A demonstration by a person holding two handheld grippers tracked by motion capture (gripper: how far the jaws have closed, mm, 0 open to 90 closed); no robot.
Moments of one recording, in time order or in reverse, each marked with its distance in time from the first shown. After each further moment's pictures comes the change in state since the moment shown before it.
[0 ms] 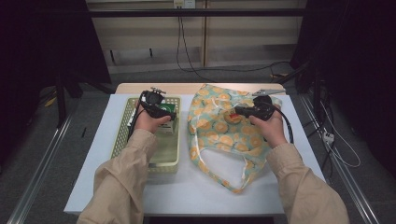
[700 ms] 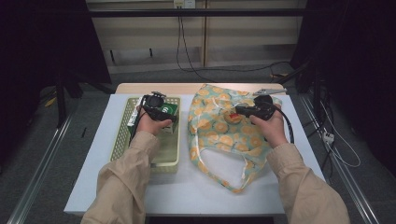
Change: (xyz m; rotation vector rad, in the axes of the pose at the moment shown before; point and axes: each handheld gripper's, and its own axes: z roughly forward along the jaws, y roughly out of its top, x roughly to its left) left arm -0.002 -0.009 0.016 0.069 -0.010 -0.050; right arm -0.001 0.001 -0.002 -0.006 -0.002 0.003
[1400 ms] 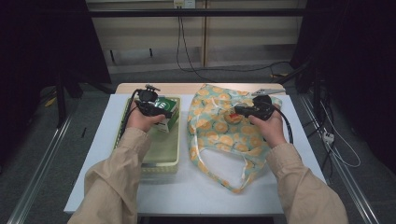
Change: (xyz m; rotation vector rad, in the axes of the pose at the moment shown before) left arm 0.004 0.013 -0.052 -0.014 -0.058 0.011; right arm 0.003 0.001 0.002 -0.001 0.000 -0.002
